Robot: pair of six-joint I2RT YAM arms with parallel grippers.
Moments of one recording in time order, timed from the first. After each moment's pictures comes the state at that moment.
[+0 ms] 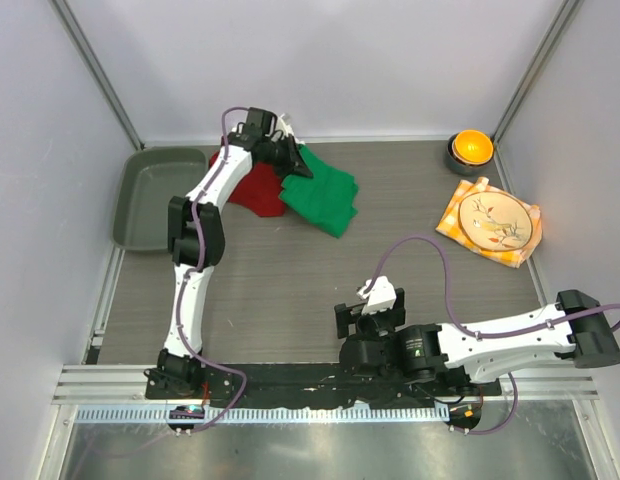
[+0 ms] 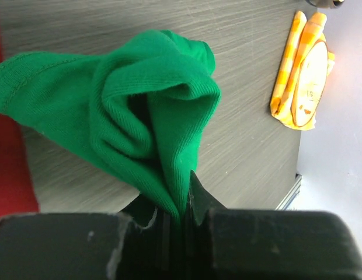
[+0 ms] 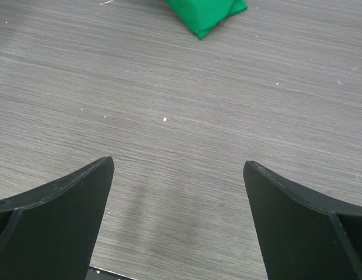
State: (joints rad) left arm -0.31 2.38 2.21 -0.65 0.61 -0.56; right arm 1.61 1.09 0.68 -0.61 1.20 0.97
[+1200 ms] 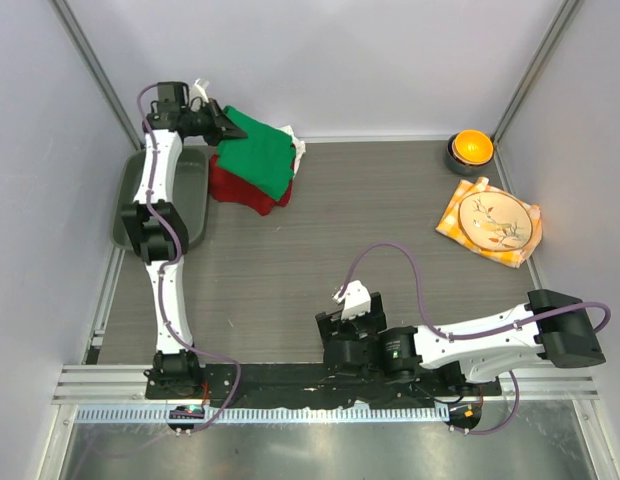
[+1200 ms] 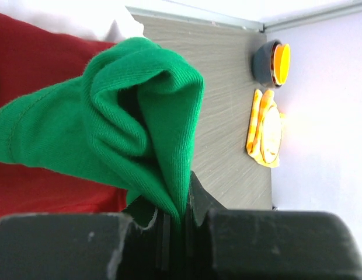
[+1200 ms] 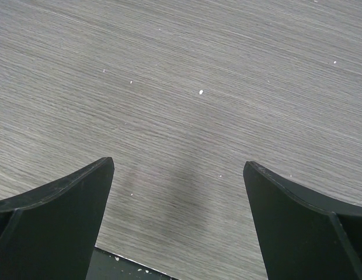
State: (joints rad) left arm 0.03 2.42 2.51 -0.79 0.80 -0.49; right arm 1.58 1.24 0.65 -0.39 1.04 0.88
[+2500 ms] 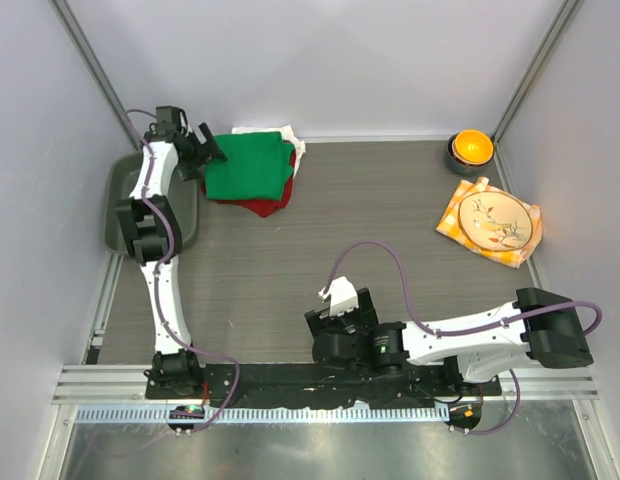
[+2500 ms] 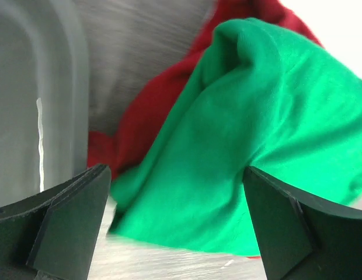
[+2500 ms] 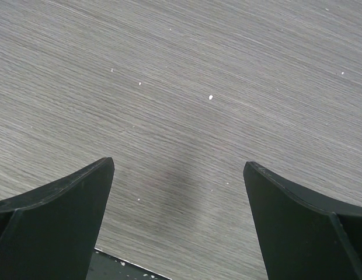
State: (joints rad) left arm 0.11 2.43 2.28 -0.73 0.35 -0.46; right arm 1.54 1.30 0.71 -0.38 0.98 0.79
